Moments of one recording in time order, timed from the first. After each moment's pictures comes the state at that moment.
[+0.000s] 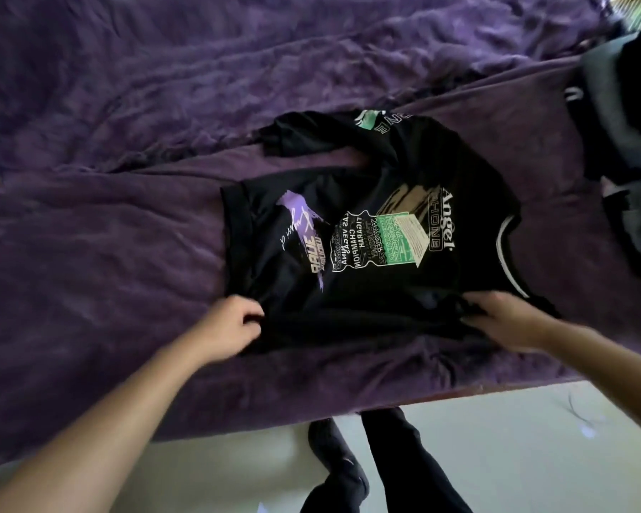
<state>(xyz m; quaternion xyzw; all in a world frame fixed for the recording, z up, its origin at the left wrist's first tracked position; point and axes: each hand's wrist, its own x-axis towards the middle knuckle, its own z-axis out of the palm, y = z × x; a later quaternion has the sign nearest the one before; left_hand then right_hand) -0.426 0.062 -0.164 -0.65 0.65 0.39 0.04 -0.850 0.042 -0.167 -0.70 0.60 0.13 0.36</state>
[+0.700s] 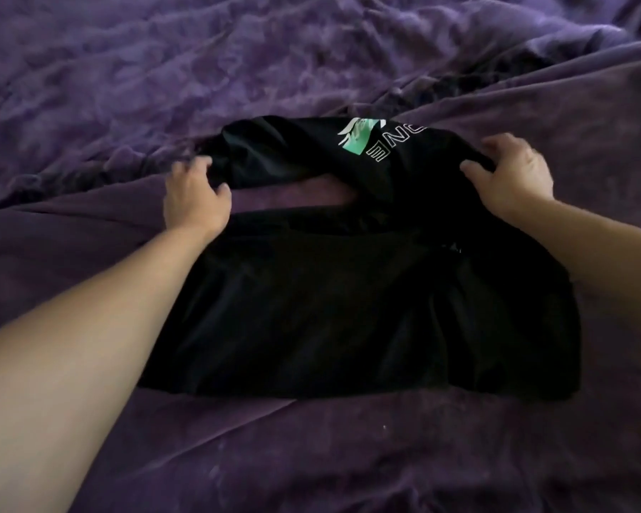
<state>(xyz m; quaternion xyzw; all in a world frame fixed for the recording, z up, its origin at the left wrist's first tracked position) -0.472 -0.260 -0.258 -0.83 0.53 0.18 -0.08 -0.866 -0.295 -0.254 -0.61 0.76 -0.10 0.20</state>
